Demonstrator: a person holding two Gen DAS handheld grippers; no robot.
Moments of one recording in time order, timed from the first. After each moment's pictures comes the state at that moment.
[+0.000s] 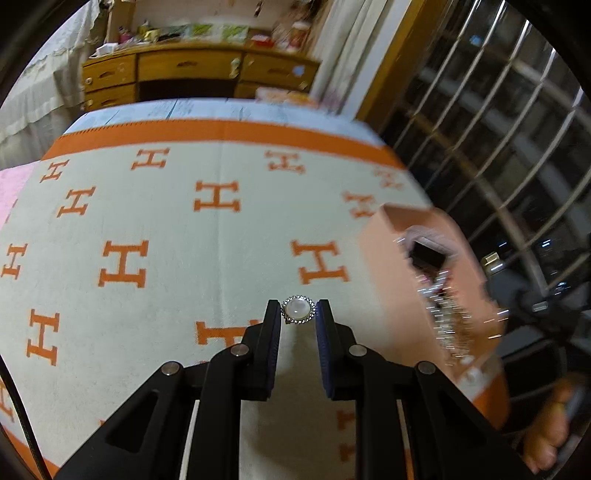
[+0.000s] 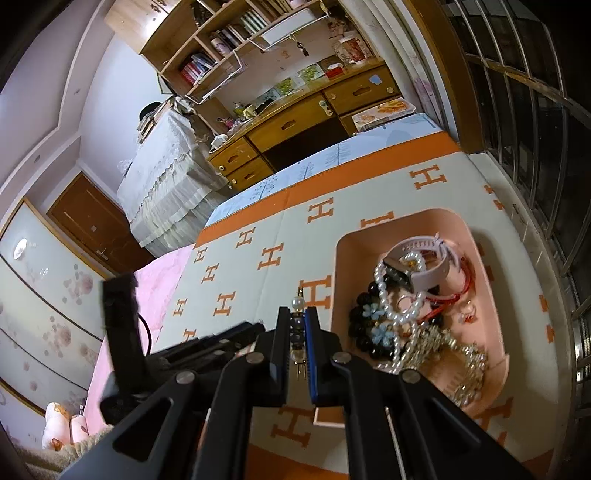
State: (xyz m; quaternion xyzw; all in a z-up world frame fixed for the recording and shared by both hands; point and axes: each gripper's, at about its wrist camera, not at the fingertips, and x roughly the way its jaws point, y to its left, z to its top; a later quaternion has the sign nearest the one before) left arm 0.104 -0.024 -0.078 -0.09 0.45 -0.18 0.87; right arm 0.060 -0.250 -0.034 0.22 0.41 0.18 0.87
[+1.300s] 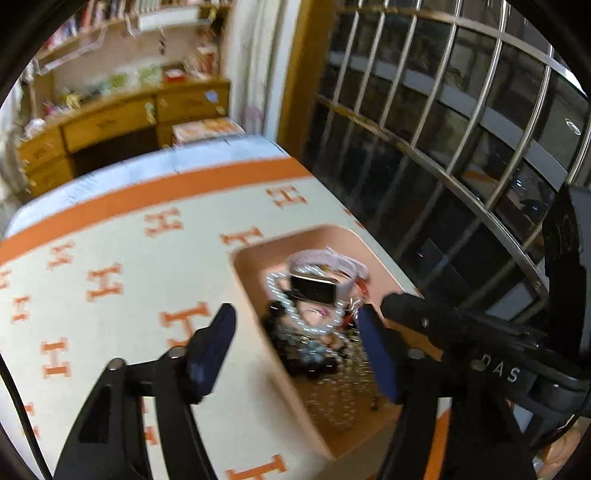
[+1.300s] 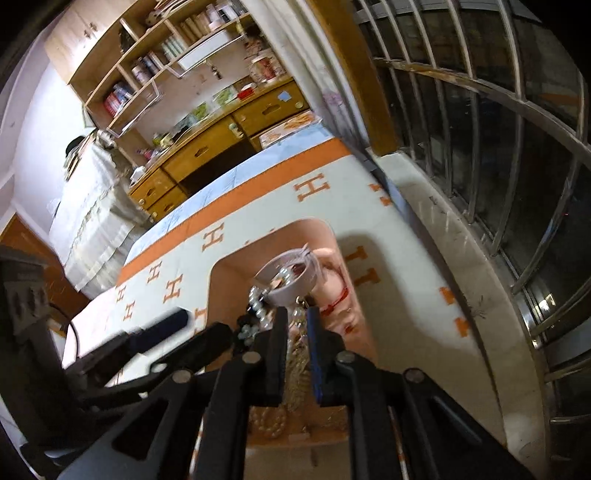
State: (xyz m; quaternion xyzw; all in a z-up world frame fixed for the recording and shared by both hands) left arm 0.108 -0.145 -0.043 0.02 0.40 -0.26 0.88; right arm 0.063 -0.306 -0.055 0.22 0.41 0.02 0.88
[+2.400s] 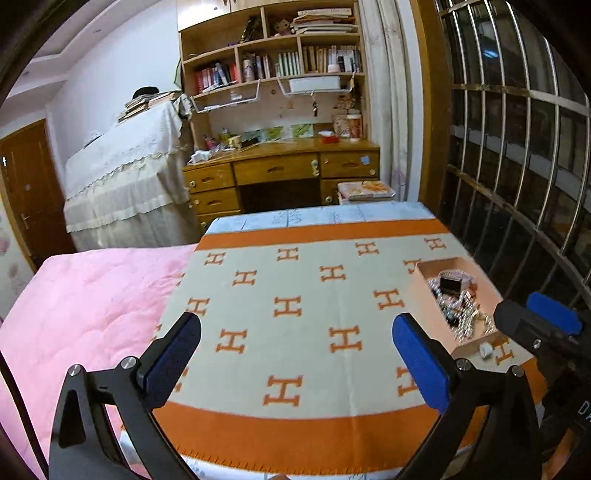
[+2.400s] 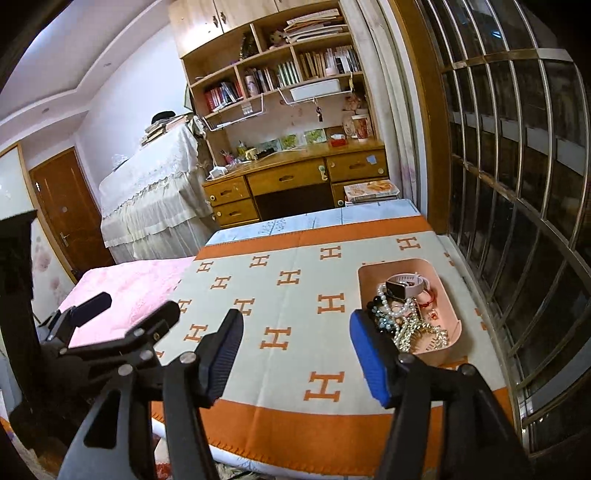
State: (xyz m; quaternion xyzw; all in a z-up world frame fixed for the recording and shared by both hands) left arm -0.049 0.011 0.055 0.04 0.31 0.02 0.95; right arm -0.071 -0.169 0.054 0.09 0.31 0.09 0.94
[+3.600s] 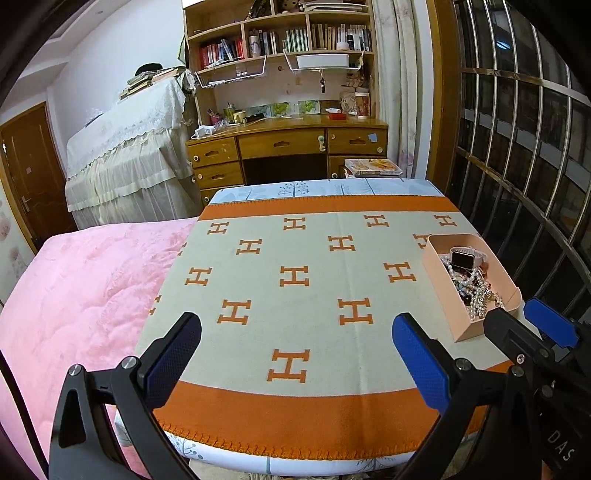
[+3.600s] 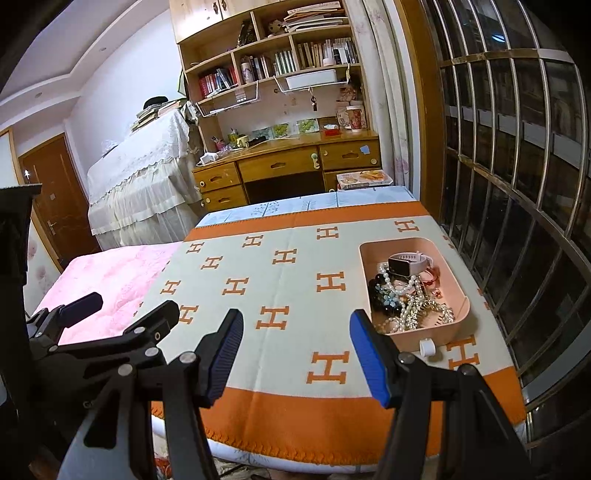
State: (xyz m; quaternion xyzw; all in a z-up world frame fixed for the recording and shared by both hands) left arm -0.047 0.024 0.028 0.03 0.35 0.03 0.94; right arm -0.075 -0.144 0.027 0.07 0.32 0.07 0.94
